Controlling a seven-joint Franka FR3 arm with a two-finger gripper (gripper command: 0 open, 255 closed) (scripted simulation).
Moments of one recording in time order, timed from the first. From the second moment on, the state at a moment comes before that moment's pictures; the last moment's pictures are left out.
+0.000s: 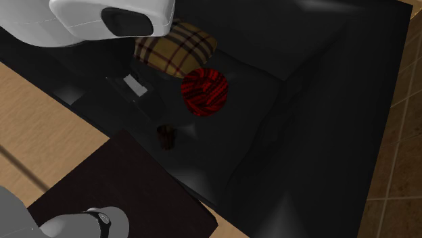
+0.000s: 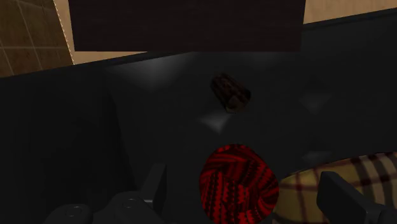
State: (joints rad) arm 0.00 -0.82 -0.05 -2.42 0.07 1.65 0.01
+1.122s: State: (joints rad) arm 0.05 -0.57 0.30 -2.68 -0.05 2.05 0.24
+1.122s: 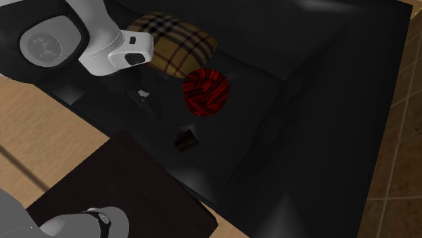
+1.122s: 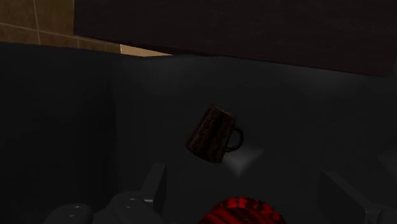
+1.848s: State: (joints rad) arm -0.05 -0.10 0.58 -2.68 -0.44 2.27 0.66
